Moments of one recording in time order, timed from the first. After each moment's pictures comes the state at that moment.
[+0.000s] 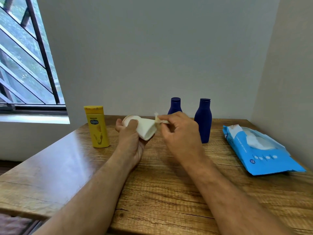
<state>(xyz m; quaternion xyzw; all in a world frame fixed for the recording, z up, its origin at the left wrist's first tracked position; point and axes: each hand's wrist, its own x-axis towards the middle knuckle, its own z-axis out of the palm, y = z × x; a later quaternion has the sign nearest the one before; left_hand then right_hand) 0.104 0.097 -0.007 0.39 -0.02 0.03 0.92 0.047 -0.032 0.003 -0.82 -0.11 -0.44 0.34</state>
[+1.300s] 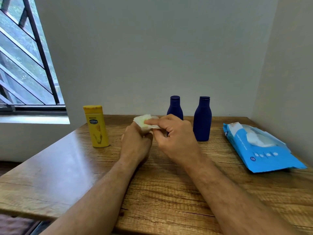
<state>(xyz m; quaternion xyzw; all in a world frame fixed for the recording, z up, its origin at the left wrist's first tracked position) 0.100 0.101 -0.023 0.83 -0.14 0.22 0.48 0.040 -0.026 0.003 -0.83 -0.19 -0.38 0.36</state>
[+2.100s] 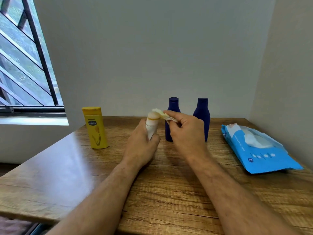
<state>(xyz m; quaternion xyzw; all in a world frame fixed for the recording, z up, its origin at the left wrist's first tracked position) 0.088 0.092 -0.024 0.85 -0.21 0.21 0.45 0.045 -0.045 0.008 -0.80 -0.05 -0.39 0.45</state>
